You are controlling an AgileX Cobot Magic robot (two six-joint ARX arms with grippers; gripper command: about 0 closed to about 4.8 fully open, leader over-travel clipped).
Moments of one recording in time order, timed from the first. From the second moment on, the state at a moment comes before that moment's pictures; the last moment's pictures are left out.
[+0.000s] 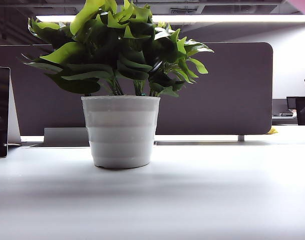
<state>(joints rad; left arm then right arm) -0.48 0.00 0.15 -0.18 0.00 0.01 -0.18 0.59 0.93 -0.33 -0.11 -0.29</state>
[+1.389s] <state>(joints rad) -0.25 0.00 0.01 -0.18 0.00 0.01 -0.34 1.19 0.04 1.34 -0.19 0.10</state>
